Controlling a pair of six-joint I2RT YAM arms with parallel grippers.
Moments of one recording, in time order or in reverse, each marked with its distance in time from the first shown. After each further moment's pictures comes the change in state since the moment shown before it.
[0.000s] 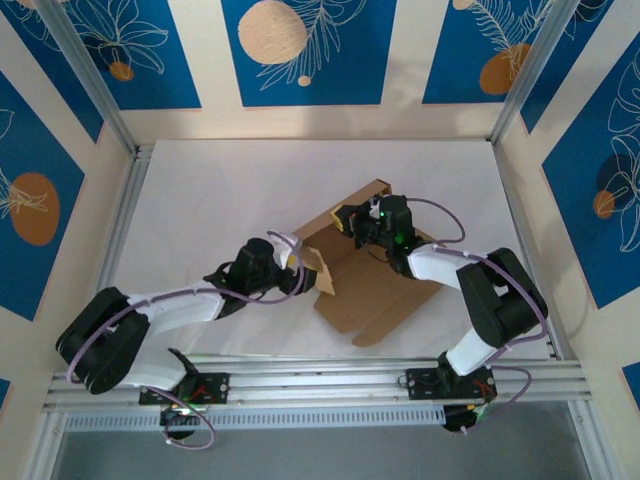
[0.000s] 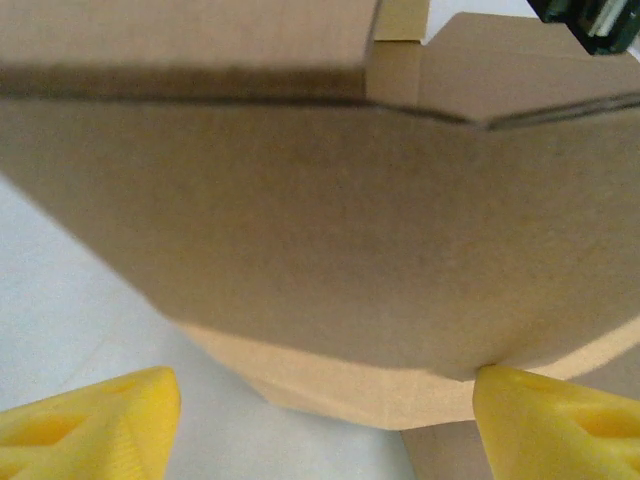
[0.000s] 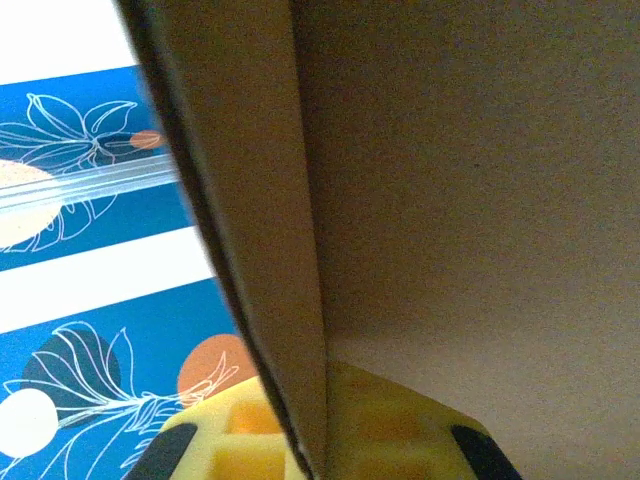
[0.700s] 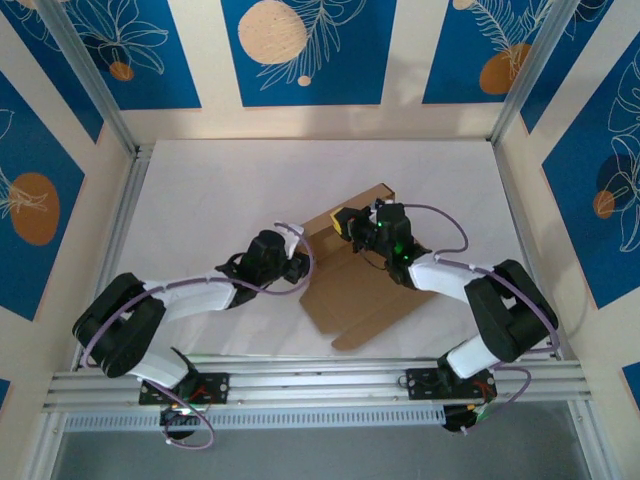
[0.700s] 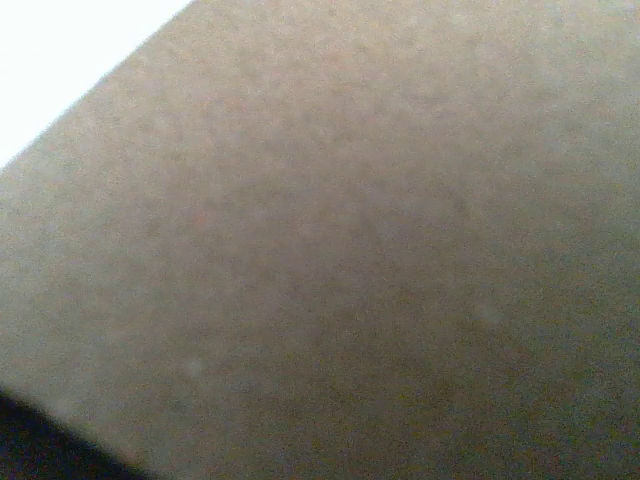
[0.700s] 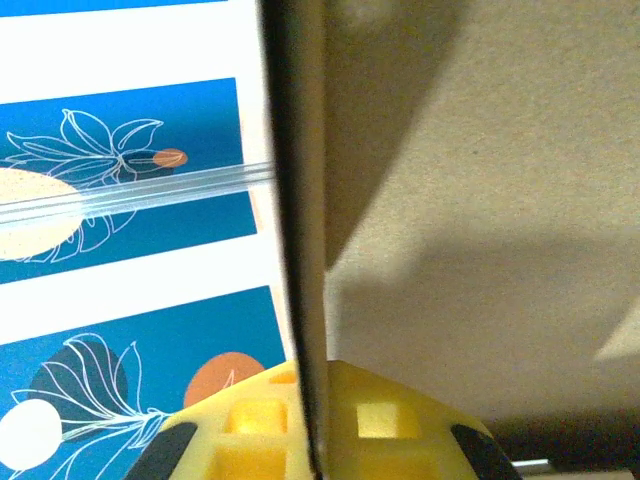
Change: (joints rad) left arm -0.010 0.103 0.100 -0.026 -0.187 0.073; right arm 0.078 -0.099 -0.059 -0.003 0.171 0.015
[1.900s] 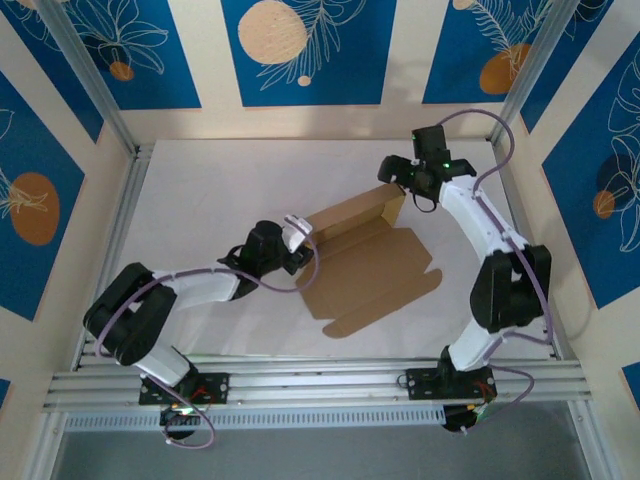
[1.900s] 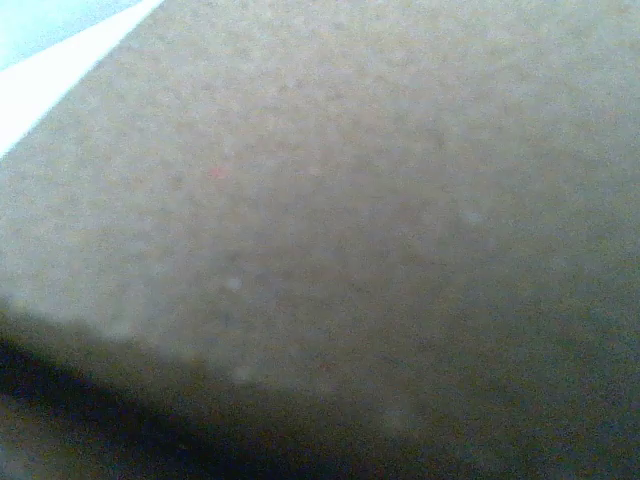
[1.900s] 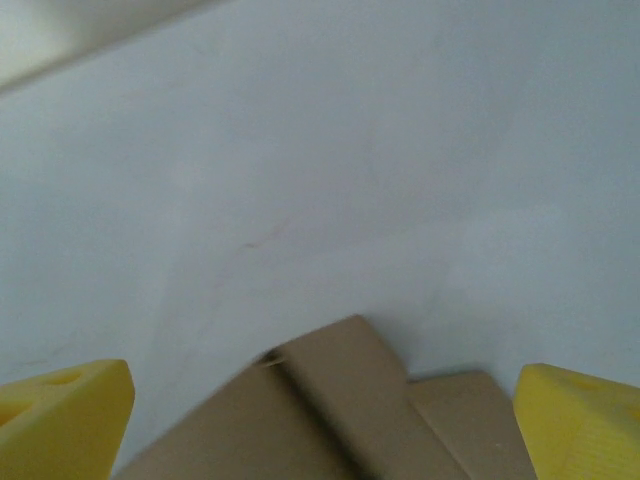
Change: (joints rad) left arm 0.080 0.083 0.043 0.126 0.098 0.322; right arm -0.385 0.195 0.798 -1.233 0.205 -1.104
